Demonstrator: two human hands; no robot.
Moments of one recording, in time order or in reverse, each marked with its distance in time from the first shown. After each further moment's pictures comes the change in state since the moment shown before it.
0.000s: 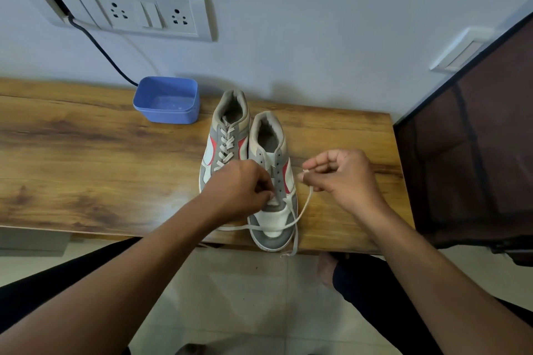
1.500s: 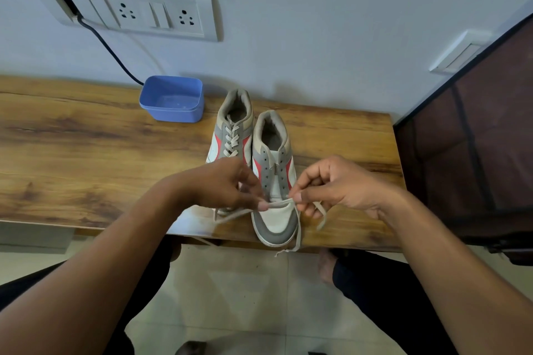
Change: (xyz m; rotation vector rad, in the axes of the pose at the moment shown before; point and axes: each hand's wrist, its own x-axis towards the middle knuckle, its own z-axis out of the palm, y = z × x) left_hand -0.011 -0.022 -0.043 -0.217 -0.410 0.150; right_hand -0.005 -0.023 -0.013 0.006 -0.645 0.132
